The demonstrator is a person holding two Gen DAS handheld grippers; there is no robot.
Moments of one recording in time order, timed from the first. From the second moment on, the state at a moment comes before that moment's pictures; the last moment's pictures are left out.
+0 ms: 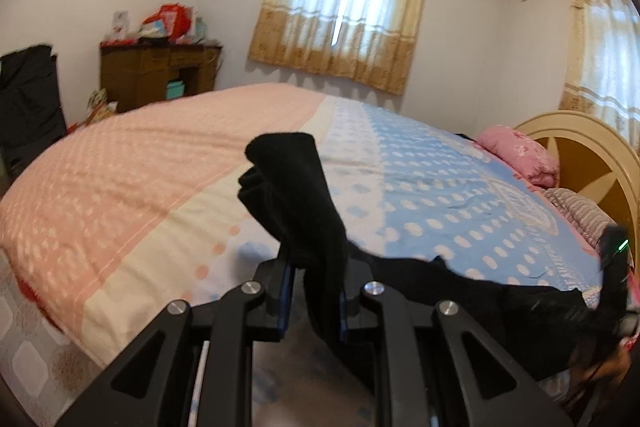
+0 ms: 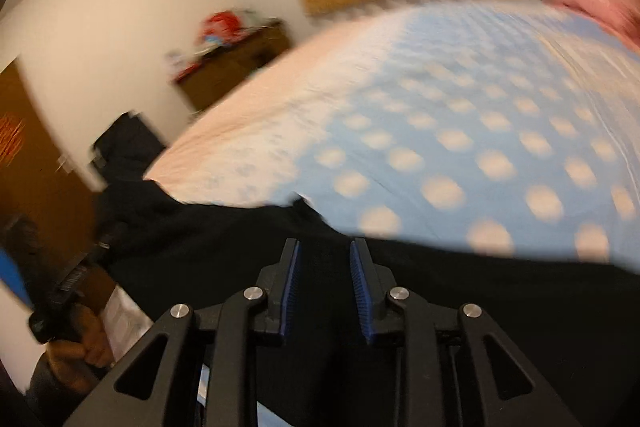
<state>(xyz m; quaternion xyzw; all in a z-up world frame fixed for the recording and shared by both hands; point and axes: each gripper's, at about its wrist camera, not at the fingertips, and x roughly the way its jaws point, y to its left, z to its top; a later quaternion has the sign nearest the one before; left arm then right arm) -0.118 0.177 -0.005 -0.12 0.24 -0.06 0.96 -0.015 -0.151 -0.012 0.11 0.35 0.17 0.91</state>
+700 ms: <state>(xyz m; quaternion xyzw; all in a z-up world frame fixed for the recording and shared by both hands) -0.103 0.189 -0.029 -0.09 0.29 0.00 0.95 0.078 -0.100 -0.056 0.03 0.49 0.35 0.79</state>
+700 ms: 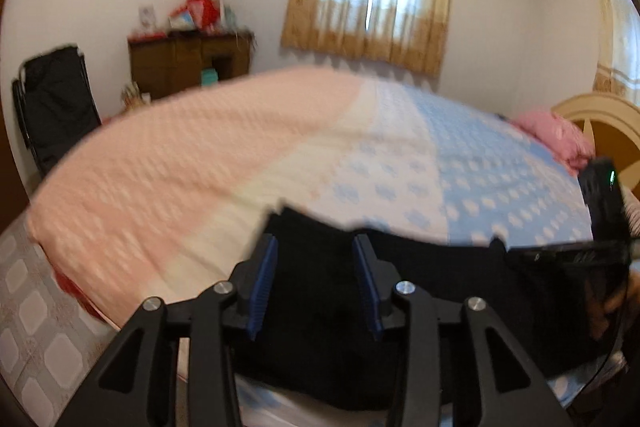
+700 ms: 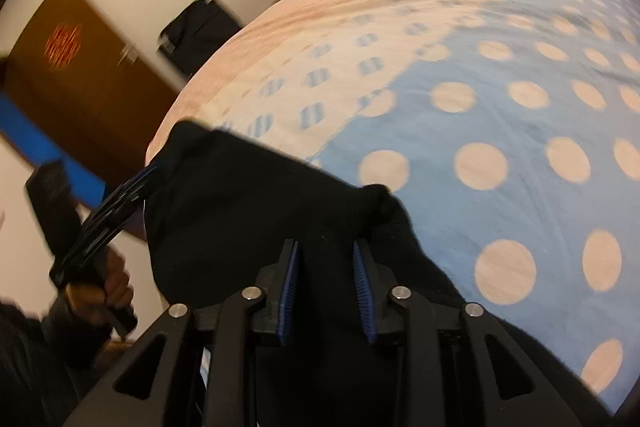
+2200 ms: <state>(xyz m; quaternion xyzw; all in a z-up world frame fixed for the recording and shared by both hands) -0.144 0.244 -0.037 -0.15 0.32 0.03 0.93 0.005 -0.013 -0.009 -0.07 0.37 0.34 0.86</state>
